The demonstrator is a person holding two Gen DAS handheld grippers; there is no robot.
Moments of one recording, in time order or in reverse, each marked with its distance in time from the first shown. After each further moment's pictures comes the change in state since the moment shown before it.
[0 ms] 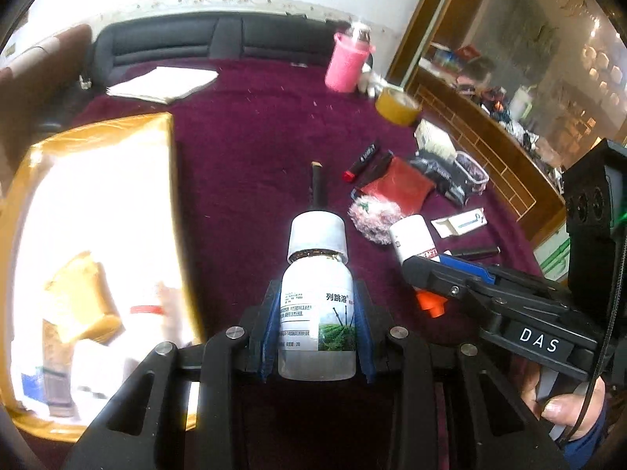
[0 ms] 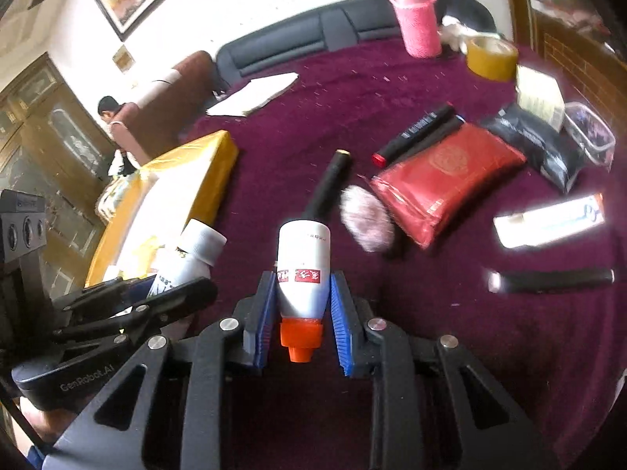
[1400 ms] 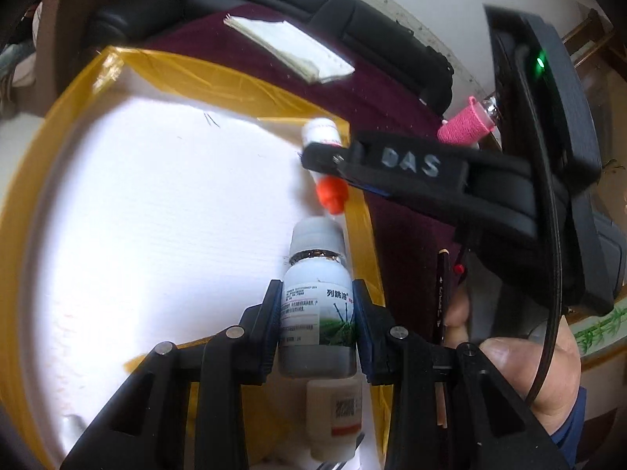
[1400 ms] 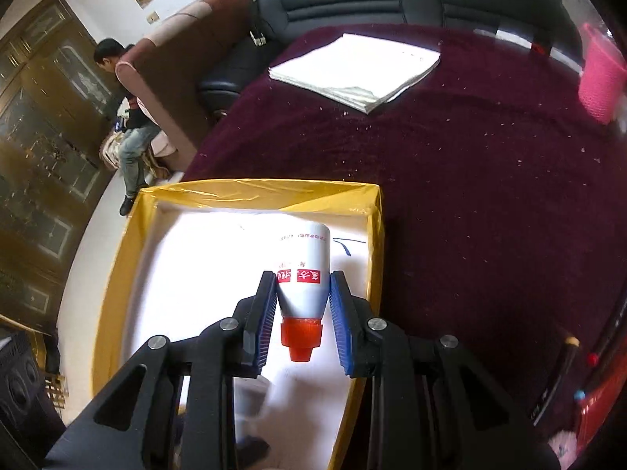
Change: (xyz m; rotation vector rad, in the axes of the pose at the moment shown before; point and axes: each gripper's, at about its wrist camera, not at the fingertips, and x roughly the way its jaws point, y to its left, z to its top) left arm 0.045 0.178 0.038 -0.412 0.066 -0.046; right arm 0.214 0.148 0.135 -0.141 0.229 0.012
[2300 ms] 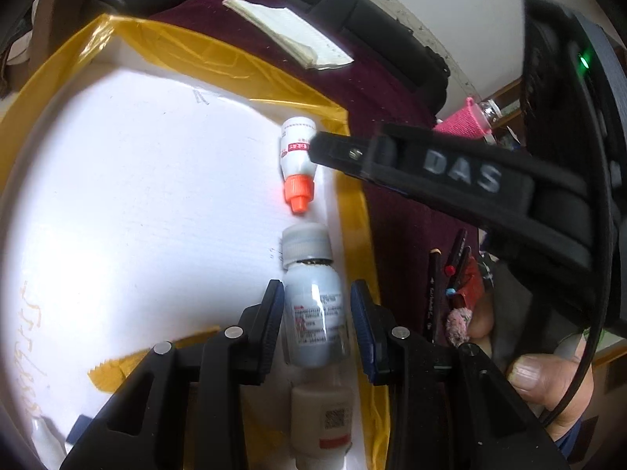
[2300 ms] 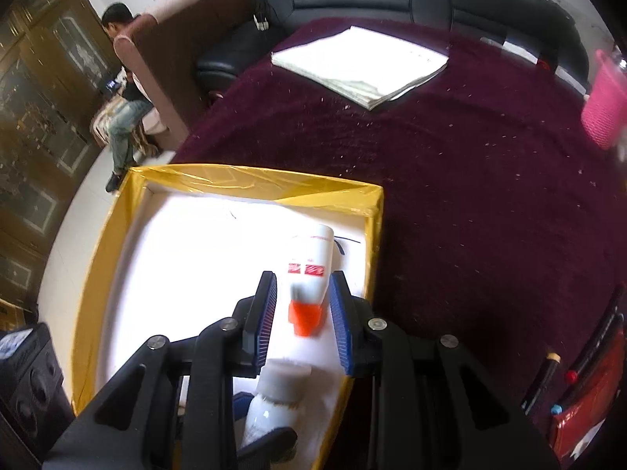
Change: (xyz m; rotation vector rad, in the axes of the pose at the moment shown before) left arm 0.004 0.000 -0.007 -0.037 0.018 -0.064; right arm -0.009 0.006 -0.003 -0.078 0.031 -0.054
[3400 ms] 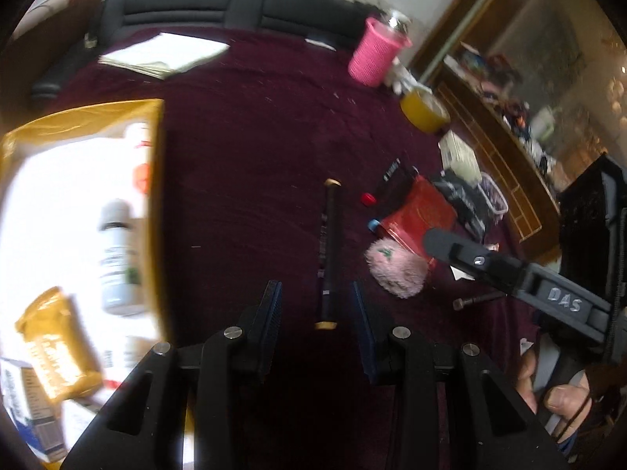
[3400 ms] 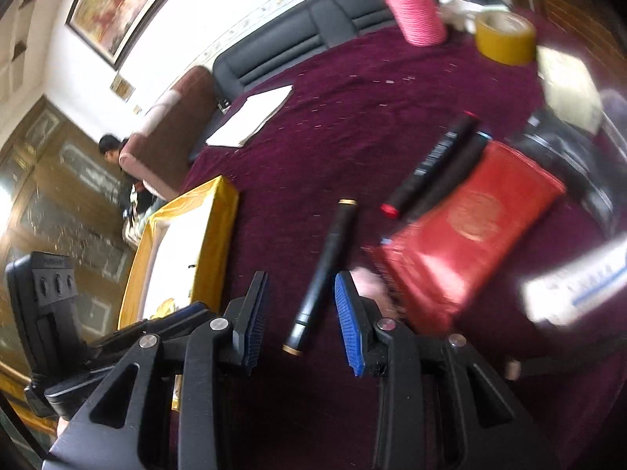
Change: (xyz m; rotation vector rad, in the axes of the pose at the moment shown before) left arm 0.036 -0.158 -0.051 0.336 0.058 0.117; right arm -0.139 -0.178 -0.150 0.380 -0.232 0.180
